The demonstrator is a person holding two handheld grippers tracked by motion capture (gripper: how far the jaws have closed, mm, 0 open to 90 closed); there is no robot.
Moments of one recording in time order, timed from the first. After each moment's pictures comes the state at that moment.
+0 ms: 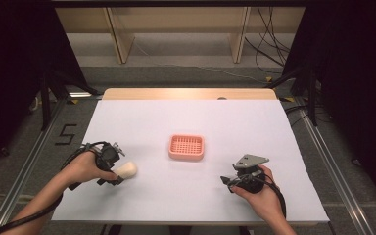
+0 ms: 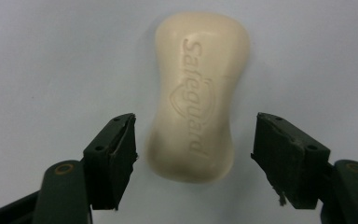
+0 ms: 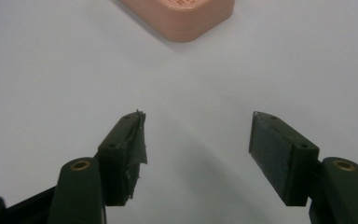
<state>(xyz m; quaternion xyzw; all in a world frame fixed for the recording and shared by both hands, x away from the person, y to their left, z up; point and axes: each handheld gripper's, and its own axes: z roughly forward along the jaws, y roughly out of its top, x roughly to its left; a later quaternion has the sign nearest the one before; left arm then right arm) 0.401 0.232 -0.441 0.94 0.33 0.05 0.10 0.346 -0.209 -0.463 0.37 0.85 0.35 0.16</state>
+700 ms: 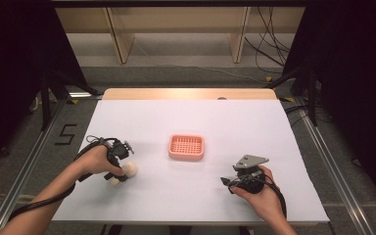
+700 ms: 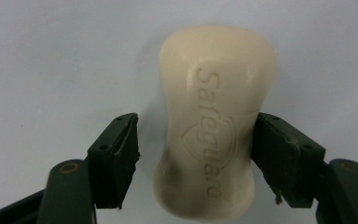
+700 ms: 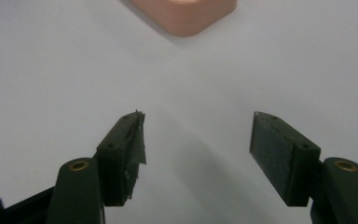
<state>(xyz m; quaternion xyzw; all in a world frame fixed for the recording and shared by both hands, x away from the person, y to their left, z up) 0.426 0.213 -0.454 0.95 0.31 0.03 0.03 0.346 -0.209 -0.464 0.37 0.85 0.34 0.15</state>
